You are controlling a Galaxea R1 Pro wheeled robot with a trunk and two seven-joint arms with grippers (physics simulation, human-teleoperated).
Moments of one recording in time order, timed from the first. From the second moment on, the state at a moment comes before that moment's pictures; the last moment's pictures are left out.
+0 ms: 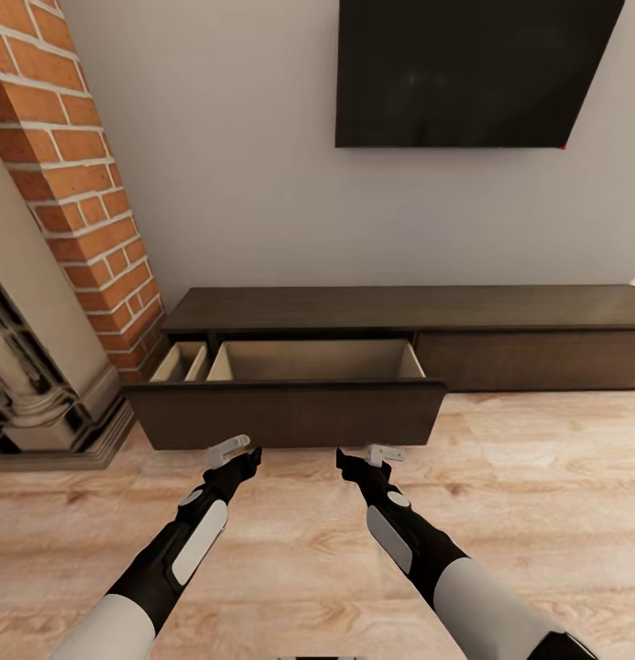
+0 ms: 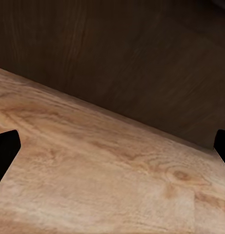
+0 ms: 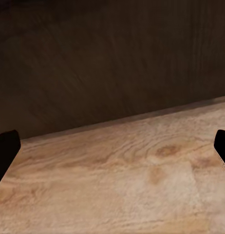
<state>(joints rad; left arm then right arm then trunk) -0.55 0.02 -0.31 -0.92 0.67 0.11 0.30 -0.71 0.09 0.53 -0.56 -0.65 -0.12 -0.21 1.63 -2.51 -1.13</state>
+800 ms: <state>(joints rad) -0.55 0.02 -0.31 -0.92 0.67 0.11 0.29 -0.71 0.09 0.53 -0.56 -0.66 -0.12 -0.21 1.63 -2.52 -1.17</state>
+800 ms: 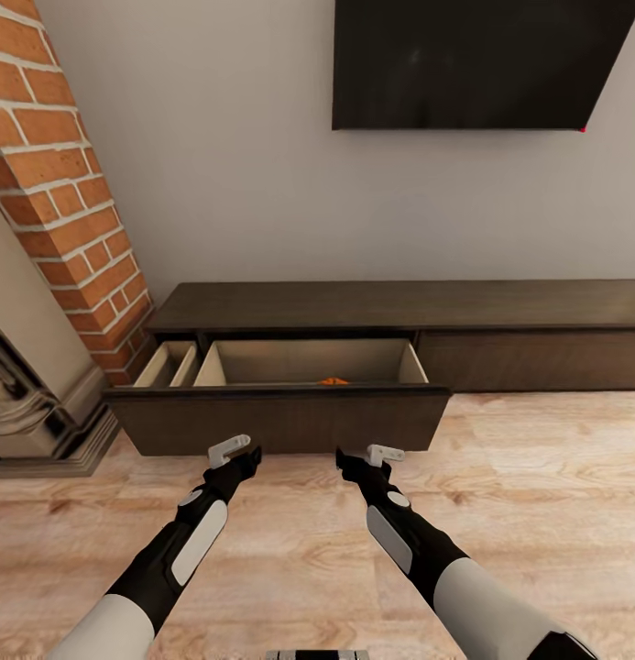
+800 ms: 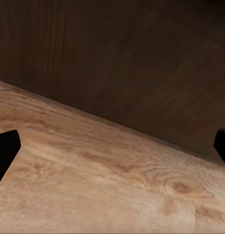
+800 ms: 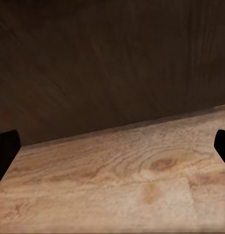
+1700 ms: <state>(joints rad) -0.55 0.02 -0.31 -0.92 0.67 0.11 0.29 -0.71 0.09 0.53 -0.56 -0.66 -0.12 -0.21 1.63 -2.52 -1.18</state>
